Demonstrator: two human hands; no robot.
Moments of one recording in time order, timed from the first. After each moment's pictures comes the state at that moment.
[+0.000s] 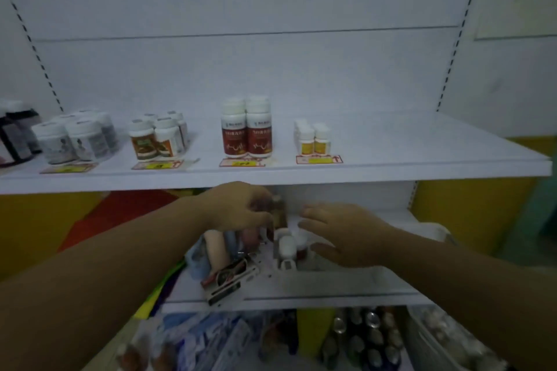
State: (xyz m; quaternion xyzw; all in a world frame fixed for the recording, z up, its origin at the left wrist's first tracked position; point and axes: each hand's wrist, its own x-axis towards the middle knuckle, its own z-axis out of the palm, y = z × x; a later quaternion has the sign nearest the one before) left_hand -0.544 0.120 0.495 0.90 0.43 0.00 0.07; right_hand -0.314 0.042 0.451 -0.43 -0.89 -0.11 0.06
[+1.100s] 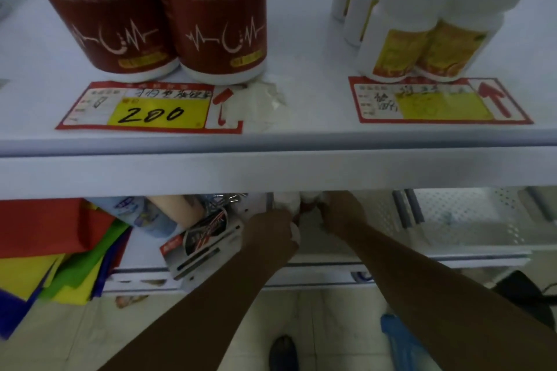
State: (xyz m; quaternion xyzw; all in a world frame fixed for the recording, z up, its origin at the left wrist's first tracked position) left_hand -0.457 0.227 0.221 0.79 0.58 -0.01 0.22; right_hand -0.292 0.242 0.182 -0.79 -0.55 0.25 0.09
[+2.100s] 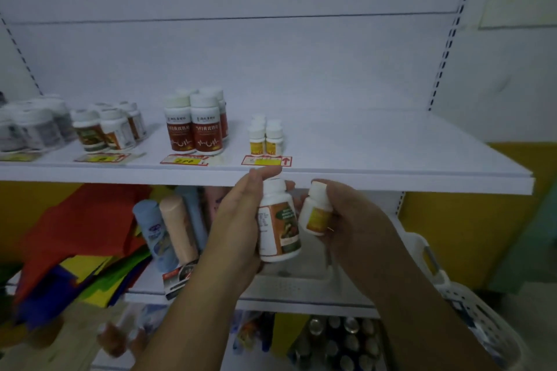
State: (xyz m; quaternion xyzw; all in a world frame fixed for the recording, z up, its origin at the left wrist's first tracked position) left_hand -0.388 0.018 0.486 0.48 0.32 0.57 0.58; right_hand -0.239 0.003 0.475 -0.29 -0.39 0.60 0.63
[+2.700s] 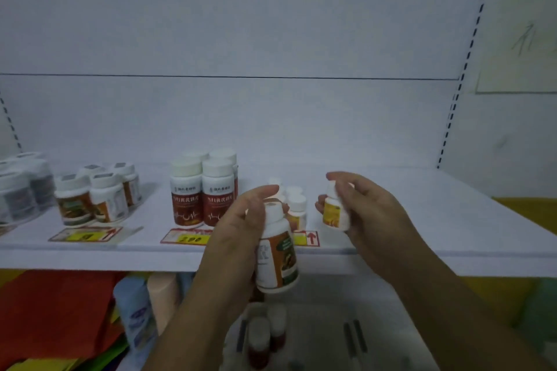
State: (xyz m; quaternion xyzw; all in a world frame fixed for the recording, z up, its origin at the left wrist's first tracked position) left_hand -0.431 0.115 0.521 0.56 0.28 0.57 0.53; right_hand -0.249 0.105 0.540 -0.38 -0.53 0.42 0.63
